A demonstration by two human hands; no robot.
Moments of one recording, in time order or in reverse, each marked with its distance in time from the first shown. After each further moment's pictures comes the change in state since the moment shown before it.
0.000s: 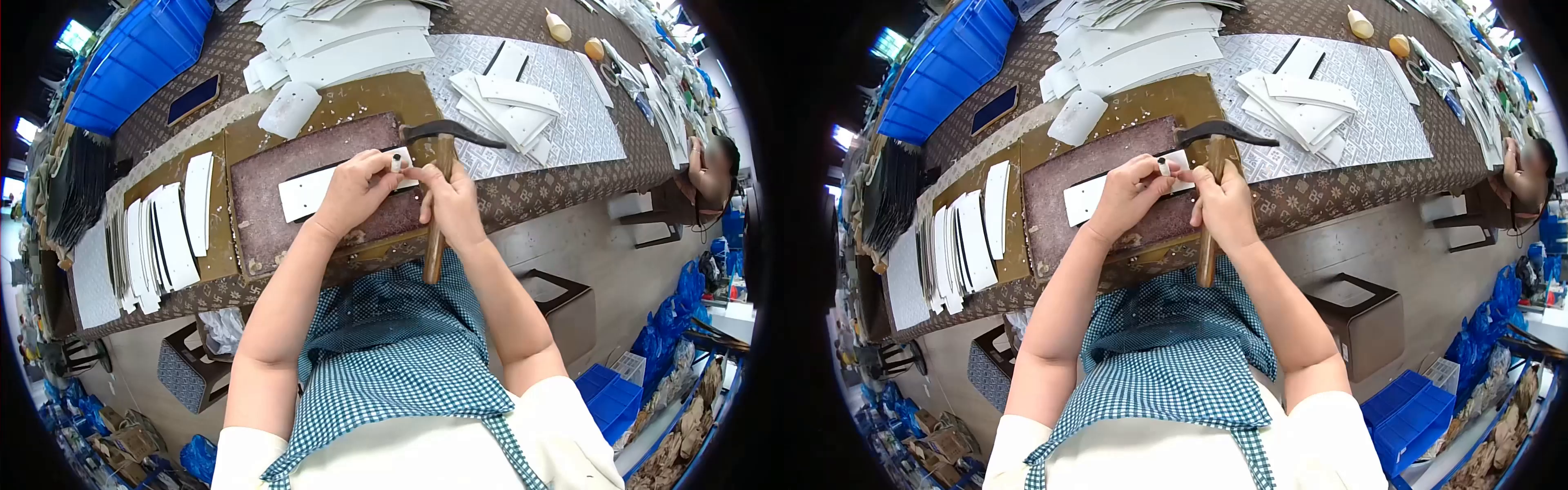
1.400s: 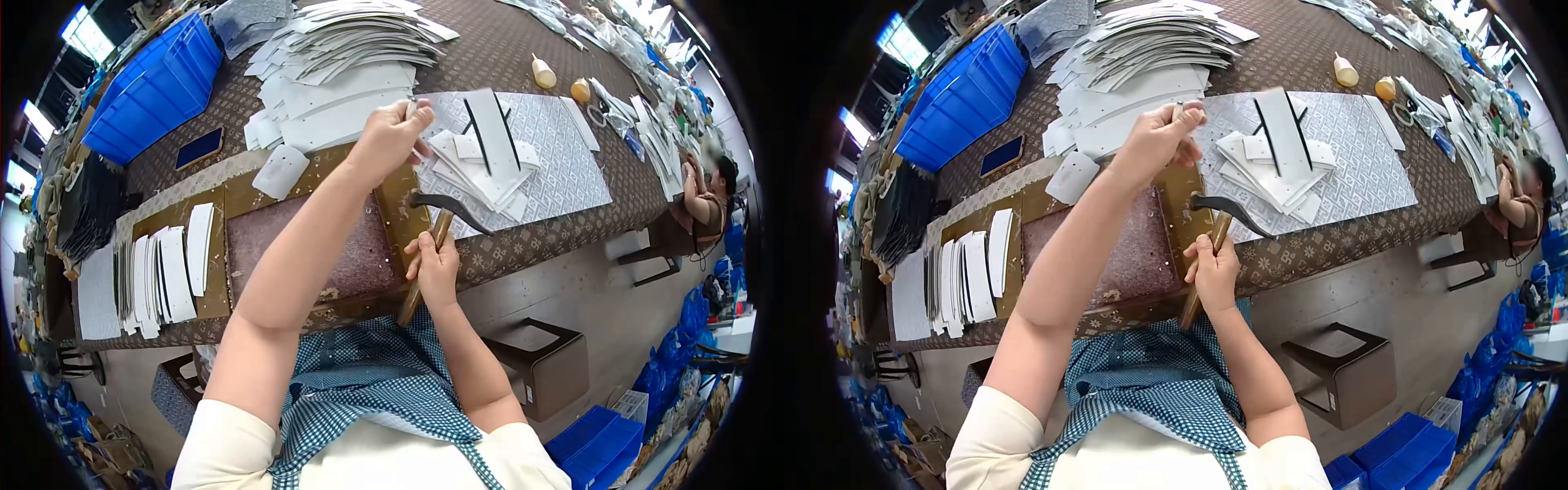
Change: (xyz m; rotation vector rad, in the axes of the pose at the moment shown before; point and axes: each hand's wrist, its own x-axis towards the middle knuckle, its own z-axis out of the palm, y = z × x) left_hand 0.163 0.073 0.017 -0.553 -0.028 -0.364; right_hand 0.003 0.034 -0.030 0.122 0.215 -0.102
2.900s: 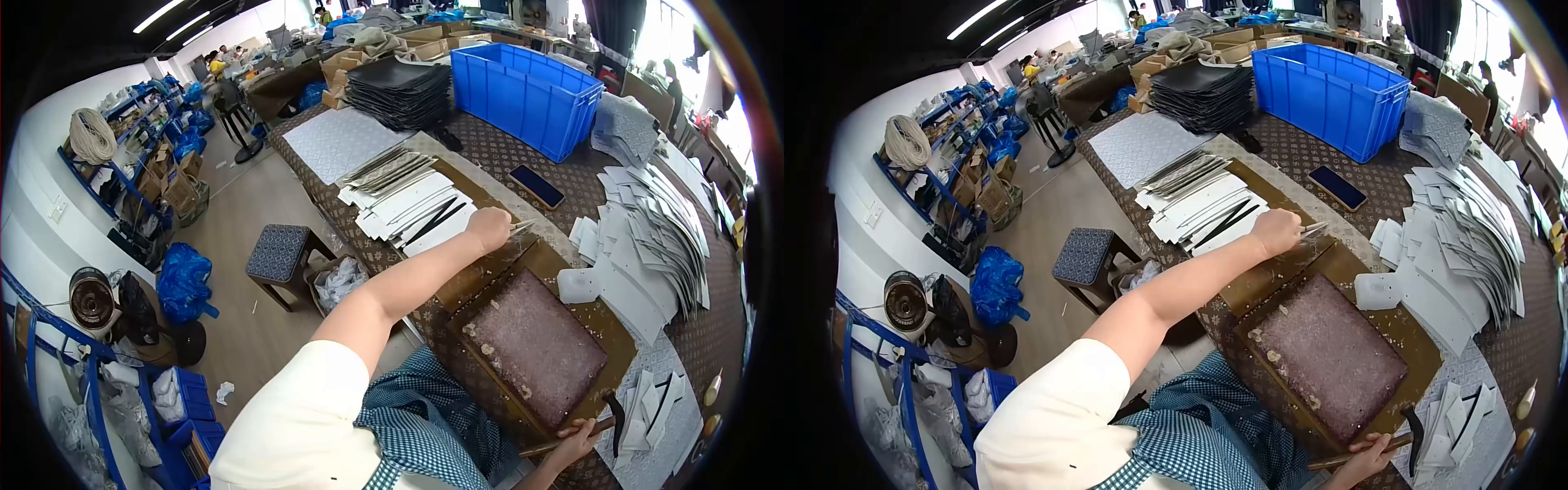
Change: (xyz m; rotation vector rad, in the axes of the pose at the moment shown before) left_hand -0.188 -0.063 -0.320 1.317 0.806 -0.222; right_hand 0.014 0.023 -0.010 -0.398 0.002 -0.221
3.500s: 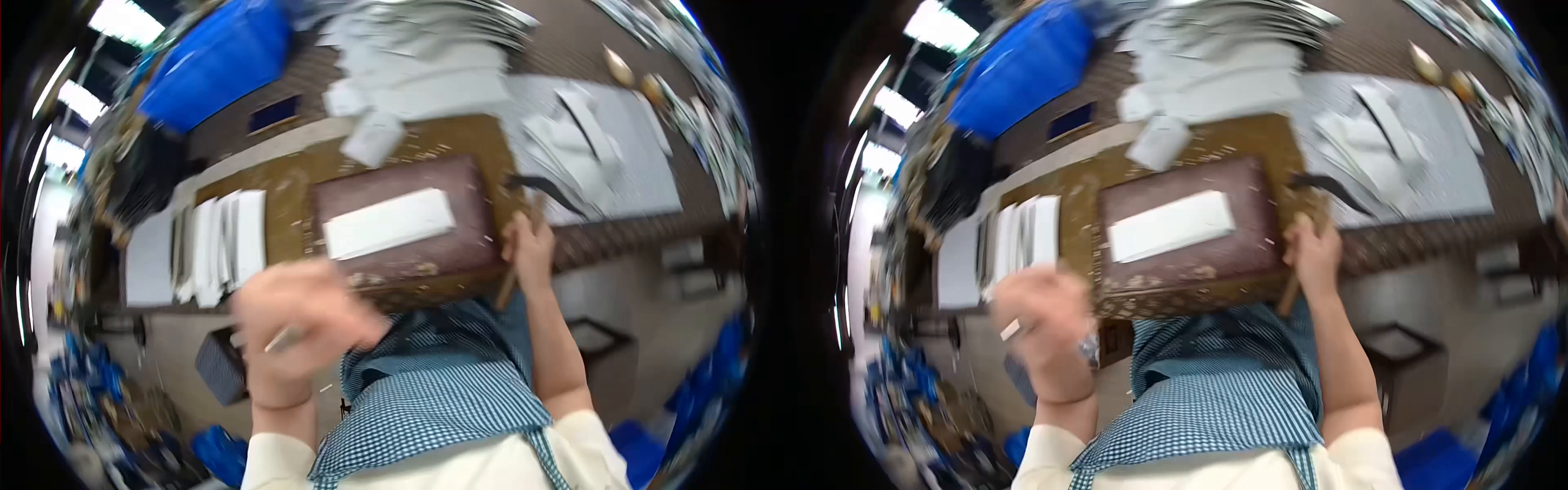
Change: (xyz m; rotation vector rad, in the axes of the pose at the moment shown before) left_hand -0.135 0.155 -0.081 -0.918 -0.376 0.508; right_hand -0.003 -0.042 0.009 0.146 -0.026 0.208
